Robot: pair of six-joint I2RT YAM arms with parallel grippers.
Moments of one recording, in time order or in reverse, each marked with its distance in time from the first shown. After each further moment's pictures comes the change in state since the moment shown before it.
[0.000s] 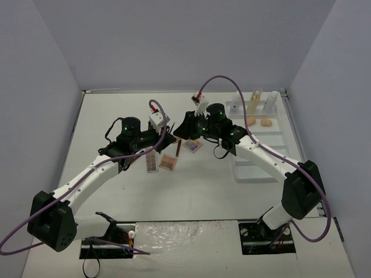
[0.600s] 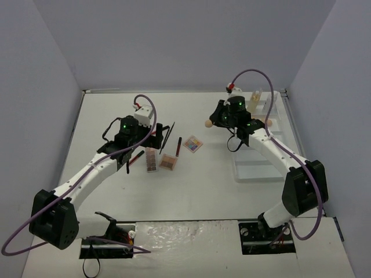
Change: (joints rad) left arm 0.050 0.019 0.000 -0.137 -0.495 -0.120; right arm -0.221 -0.001 0.000 -0.123 0.350 -0.025
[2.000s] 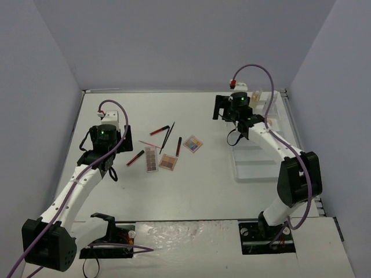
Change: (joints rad) left arm 0.213 -0.202 -0.080 -0.244 -0.345 -0.052; right arm -0.076 0.097 0.057 0.013 0.177 -0.233
